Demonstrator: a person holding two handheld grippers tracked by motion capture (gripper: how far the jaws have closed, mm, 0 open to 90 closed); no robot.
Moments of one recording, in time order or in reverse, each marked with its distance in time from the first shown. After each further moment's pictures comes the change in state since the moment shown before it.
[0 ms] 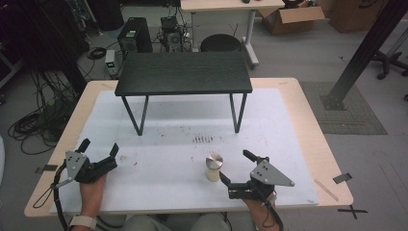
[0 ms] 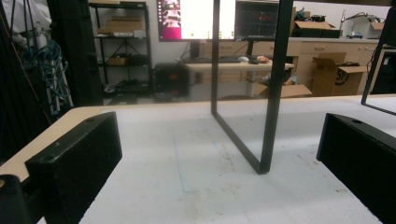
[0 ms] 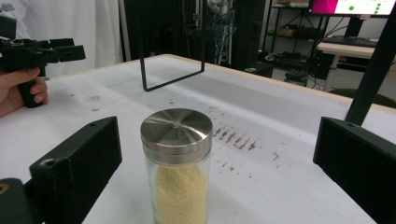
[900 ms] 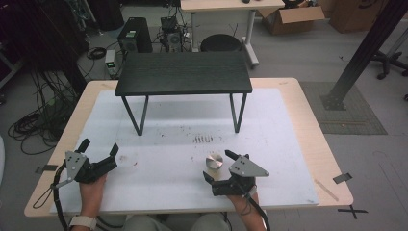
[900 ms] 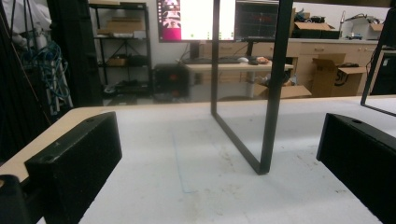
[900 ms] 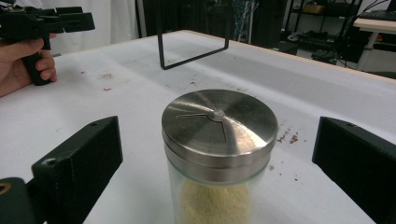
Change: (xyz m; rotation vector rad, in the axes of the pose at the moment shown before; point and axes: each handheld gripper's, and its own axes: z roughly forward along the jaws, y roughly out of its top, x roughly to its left) left arm 0.000 0.000 0.000 -0.003 -0.002 -0.001; right arm 0.014 -0.012 0.046 0.090 0.075 -0.004
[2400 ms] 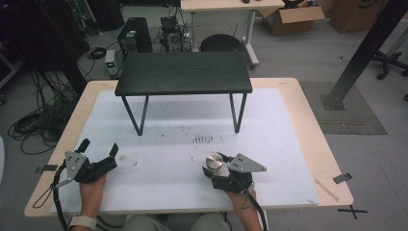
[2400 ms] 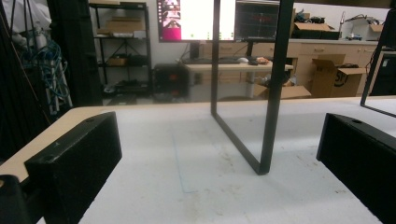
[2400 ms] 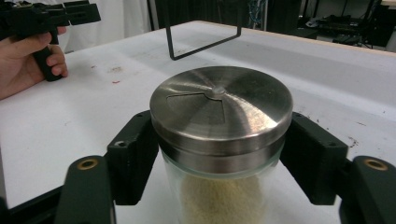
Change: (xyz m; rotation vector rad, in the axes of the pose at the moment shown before) left arm 0.000 0.000 0.000 -0.001 -0.001 -0.005; right arm -0.008 -0.009 0.012 0.030 0.066 0.052
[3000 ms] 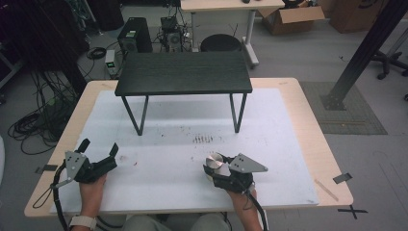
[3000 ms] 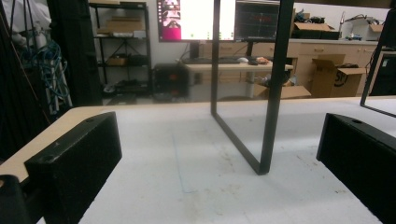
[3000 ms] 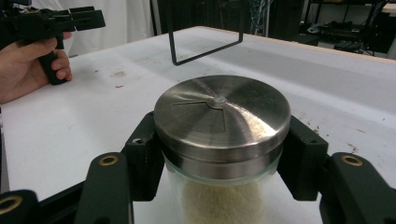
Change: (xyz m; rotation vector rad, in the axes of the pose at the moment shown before) left arm 0.000 0.000 0.000 0.001 0.000 -0.002; right arm 0.000 0.002 -0.002 -0.019 0.010 -0.009
